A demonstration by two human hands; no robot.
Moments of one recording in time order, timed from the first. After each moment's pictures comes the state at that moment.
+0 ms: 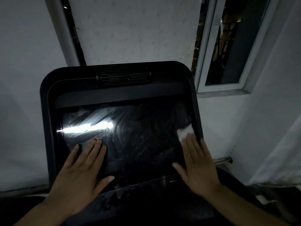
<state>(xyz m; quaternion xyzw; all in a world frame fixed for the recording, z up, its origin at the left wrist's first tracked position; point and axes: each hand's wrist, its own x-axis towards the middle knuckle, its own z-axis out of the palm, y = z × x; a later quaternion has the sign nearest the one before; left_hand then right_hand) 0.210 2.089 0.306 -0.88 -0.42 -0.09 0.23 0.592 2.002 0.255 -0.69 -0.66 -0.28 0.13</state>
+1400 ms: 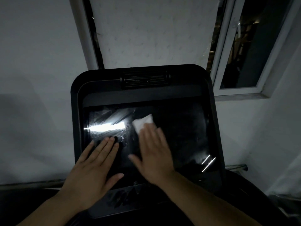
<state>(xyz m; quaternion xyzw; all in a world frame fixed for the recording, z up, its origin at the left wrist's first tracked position) 0.182 2.078 0.321 -0.88 -0.38 -0.14 0.25 0.423 2.079 0.295 -0.61 -0.72 -0.25 0.22</state>
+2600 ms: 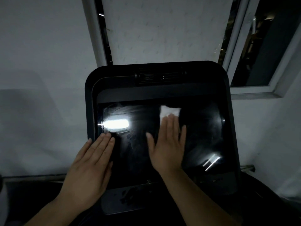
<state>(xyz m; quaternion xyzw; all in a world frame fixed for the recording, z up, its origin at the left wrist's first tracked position) 0.147 2.077 0.321 -0.86 -0.40 -0.25 0.20 0.395 2.101 0.302 -0.73 -0.56 -0.23 0.33</state>
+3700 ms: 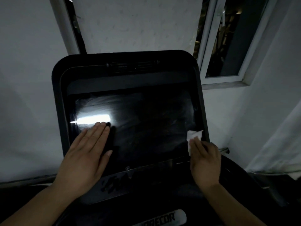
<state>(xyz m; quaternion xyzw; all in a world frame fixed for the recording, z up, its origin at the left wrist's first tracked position) 0.191 2.074 0.318 -0.88 -0.35 -0.29 0.17 0.573 1.981 0.213 -0.70 -0.56 -0.31 0.30</state>
